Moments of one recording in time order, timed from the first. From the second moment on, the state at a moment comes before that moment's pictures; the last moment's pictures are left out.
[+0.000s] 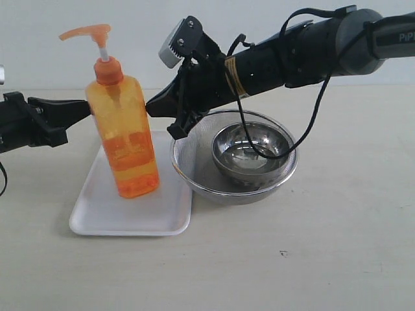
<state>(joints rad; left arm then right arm) 0.14 1.78 -0.68 1.03 -1.05 -0.67 0.49 2.05 -1.48 -1.73 -0.76 1.21</state>
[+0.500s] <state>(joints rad) 0.14 1.78 -0.70 1.05 -1.03 -0.69 0.49 2.05 -1.48 -1.75 -0.79 1.22</state>
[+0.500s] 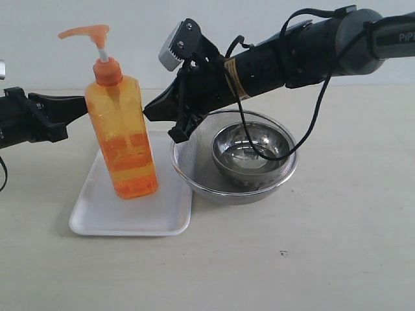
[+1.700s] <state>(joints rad) 0.14 1.82 -0.79 1.11 -1.03 -0.78 0.49 2.05 -1.48 -1.75 -0.82 1.22</state>
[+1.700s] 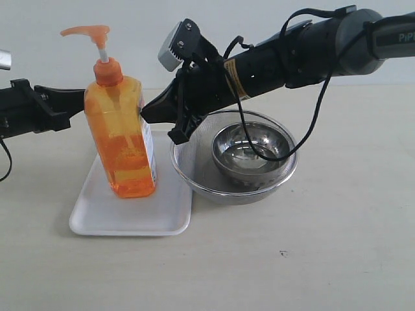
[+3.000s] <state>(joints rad) 0.14 1.69 -0.75 1.16 -0.90 -0.77 0.48 2.05 -1.48 -1.75 -0.70 1.23</state>
